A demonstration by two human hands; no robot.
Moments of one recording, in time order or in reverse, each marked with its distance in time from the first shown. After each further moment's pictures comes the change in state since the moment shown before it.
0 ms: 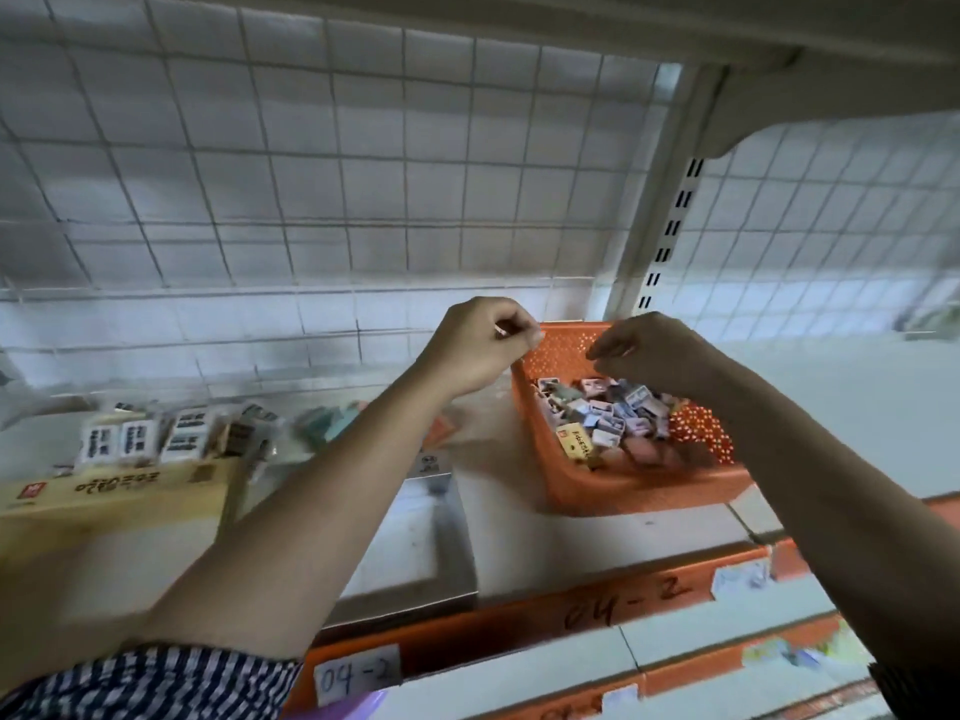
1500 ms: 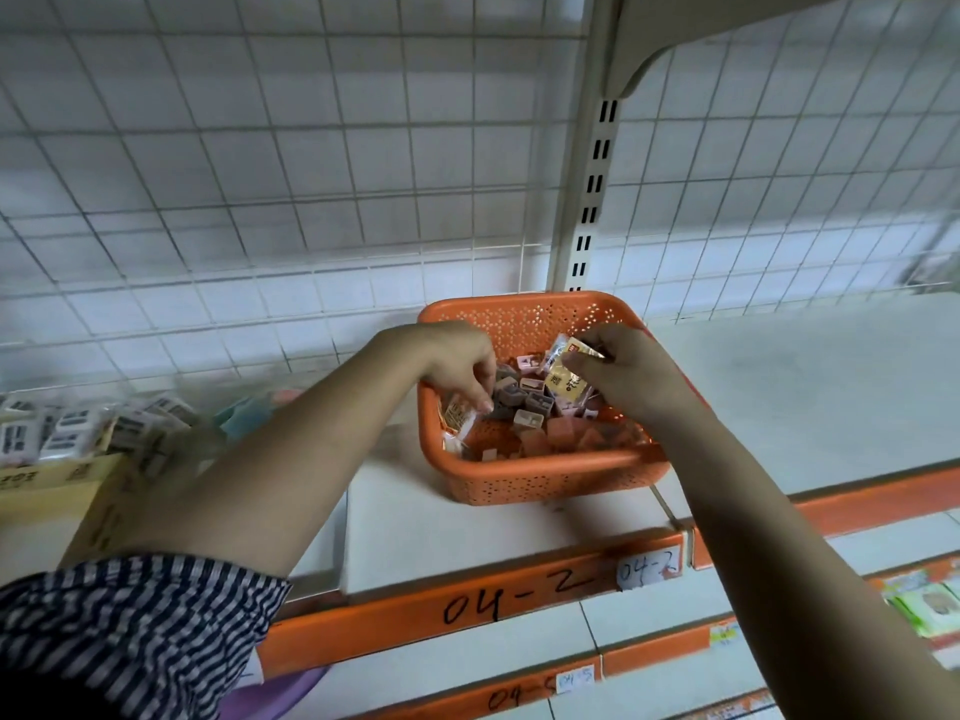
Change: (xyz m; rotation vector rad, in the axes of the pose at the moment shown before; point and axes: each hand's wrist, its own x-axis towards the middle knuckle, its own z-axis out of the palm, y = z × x) left_hand 0.055 0.018 0.079 0.705 -0.828 -0.117; right_hand -0.027 0.089 0.009 0.293 0.157 0.065
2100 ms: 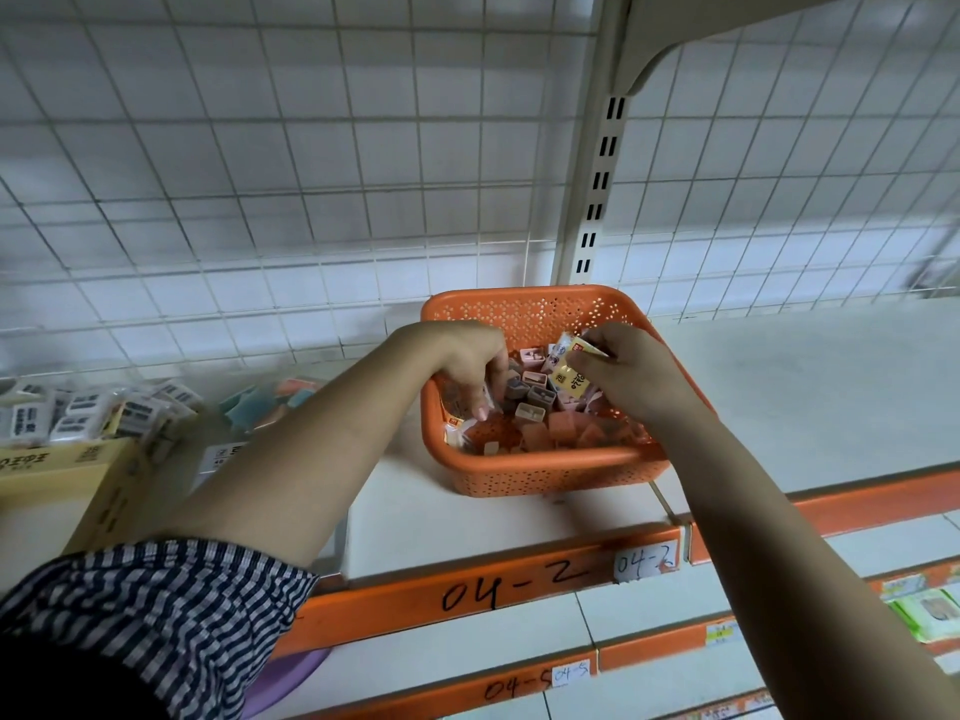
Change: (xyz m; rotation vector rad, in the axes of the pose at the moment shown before) left_hand 0.007 0.007 0.004 -0.132 -0.075 -0.016; right_hand -0.008 -0.006 -0.003 -0.010 -0.005 -0.015
